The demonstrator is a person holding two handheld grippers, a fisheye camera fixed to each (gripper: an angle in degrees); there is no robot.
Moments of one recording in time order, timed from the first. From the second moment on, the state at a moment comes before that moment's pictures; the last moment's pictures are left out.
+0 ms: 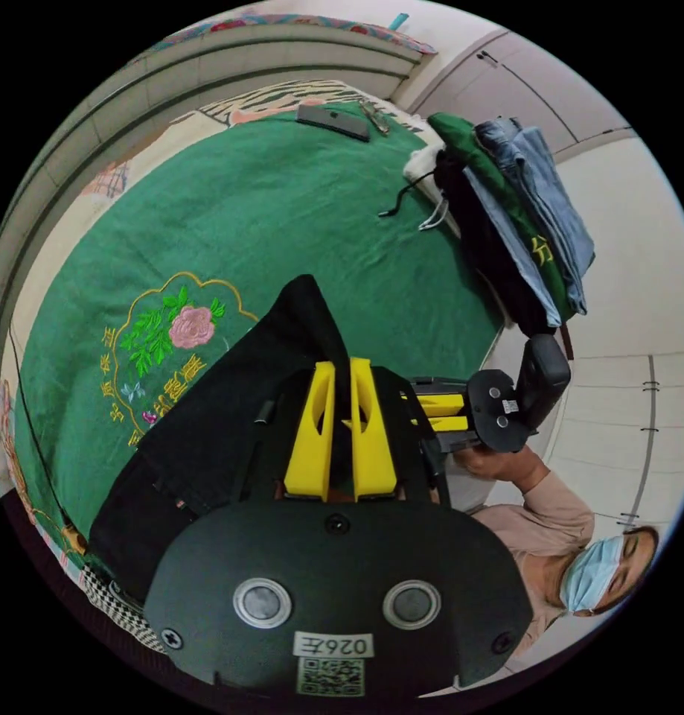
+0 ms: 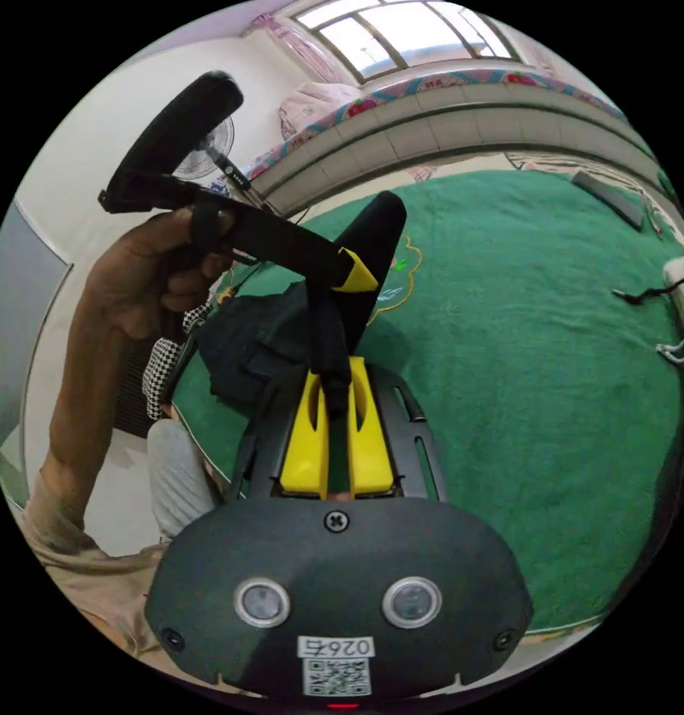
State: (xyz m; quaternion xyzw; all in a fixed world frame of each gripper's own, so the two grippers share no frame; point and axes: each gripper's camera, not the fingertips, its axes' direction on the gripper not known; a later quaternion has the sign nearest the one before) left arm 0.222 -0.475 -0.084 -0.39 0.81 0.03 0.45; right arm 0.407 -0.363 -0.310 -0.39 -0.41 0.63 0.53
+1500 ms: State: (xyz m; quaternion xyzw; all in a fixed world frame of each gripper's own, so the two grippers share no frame) left arm -0.197 -0.325 0.087 -0.24 0.69 -0.34 0.60; right arm 0.209 -0.444 -0.164 -0.40 -0.53 0.44 0.60
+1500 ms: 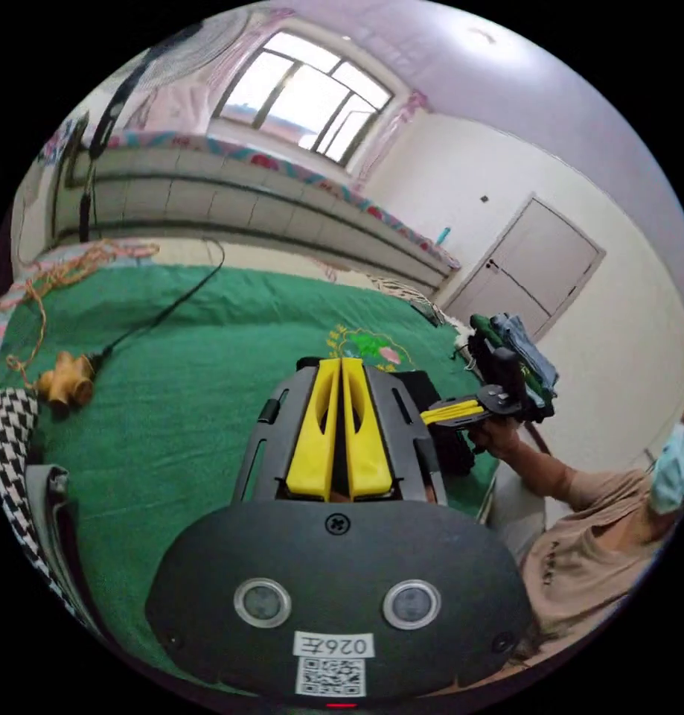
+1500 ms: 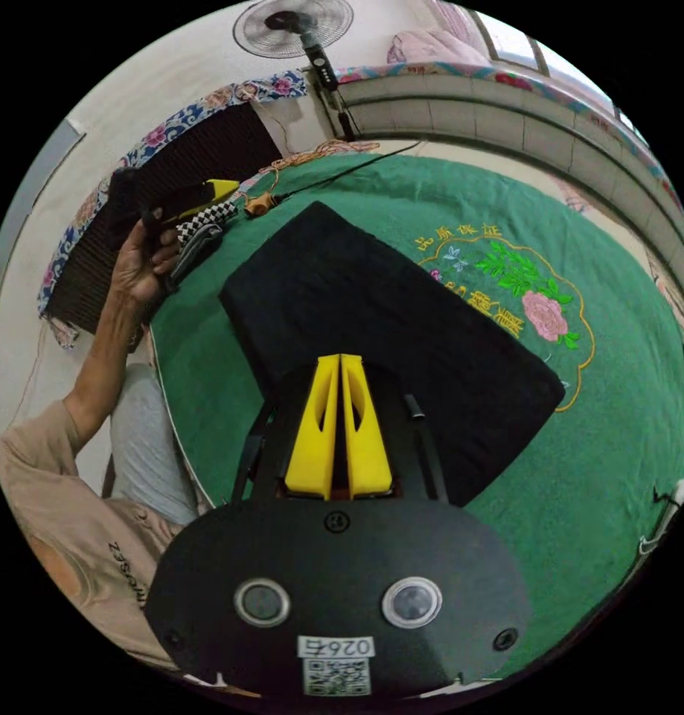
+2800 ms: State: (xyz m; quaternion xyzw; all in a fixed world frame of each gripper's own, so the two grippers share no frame) left arm -0.284 -0.354 0.137 -0.39 0.77 -0.28 0.43; right arm 0.192 -0.171 -0.122 -0.42 -0.51 0.68 0.33
